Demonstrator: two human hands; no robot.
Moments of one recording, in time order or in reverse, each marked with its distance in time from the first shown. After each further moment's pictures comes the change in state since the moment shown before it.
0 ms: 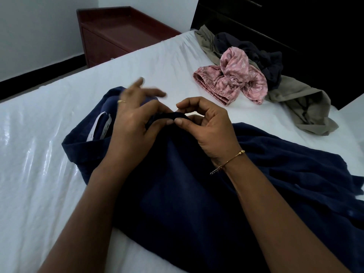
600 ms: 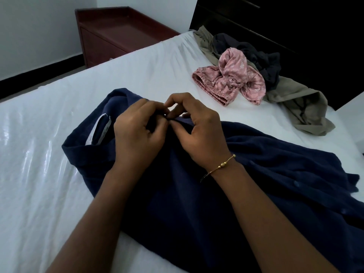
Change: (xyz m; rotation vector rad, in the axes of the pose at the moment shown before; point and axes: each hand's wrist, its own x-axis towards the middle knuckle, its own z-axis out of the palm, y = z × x) left_hand -0.003 0.018 0.008 -0.019 0.172 -0.047; right_hand -0.010 -0.019 0.022 -0.488 0.031 -0.339
